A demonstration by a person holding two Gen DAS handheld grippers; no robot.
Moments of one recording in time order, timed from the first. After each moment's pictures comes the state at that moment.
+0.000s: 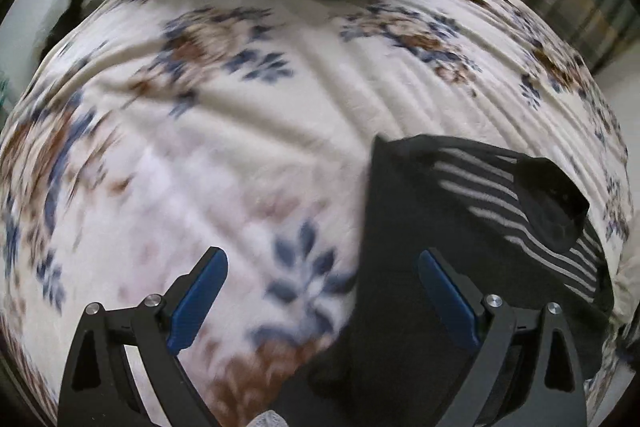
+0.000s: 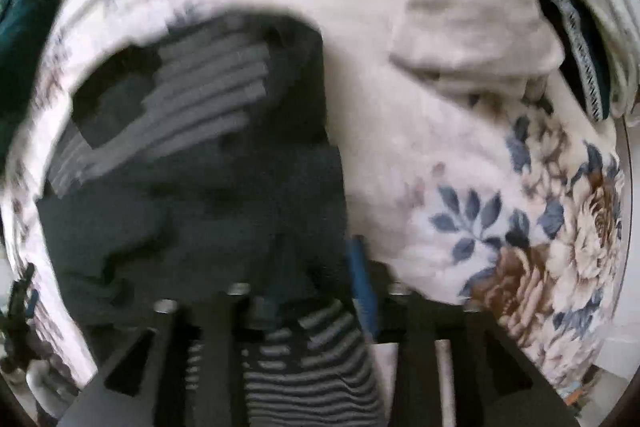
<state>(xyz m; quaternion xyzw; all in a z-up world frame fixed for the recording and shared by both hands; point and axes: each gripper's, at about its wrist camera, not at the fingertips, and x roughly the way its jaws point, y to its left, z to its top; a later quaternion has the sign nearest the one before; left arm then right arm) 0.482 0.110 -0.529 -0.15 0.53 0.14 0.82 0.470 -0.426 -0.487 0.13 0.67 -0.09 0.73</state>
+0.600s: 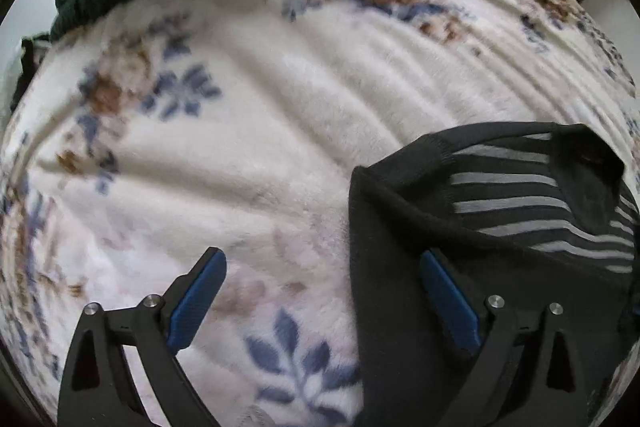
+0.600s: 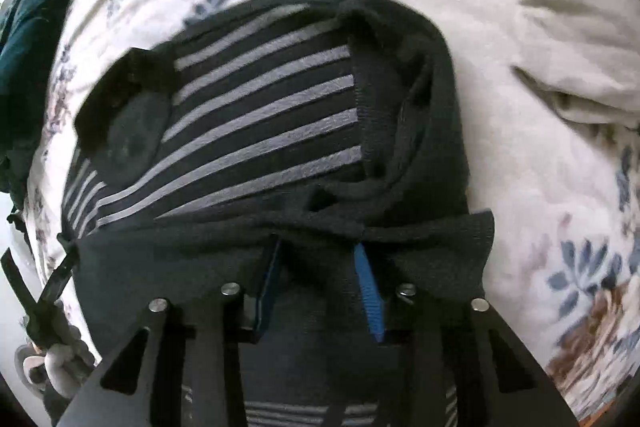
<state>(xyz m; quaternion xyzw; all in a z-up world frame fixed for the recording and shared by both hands) 0.533 0.113 -0.556 -0.06 0.57 0.08 0.81 0.517 -0.392 -0.542 0.16 0.69 -0.05 0.71</state>
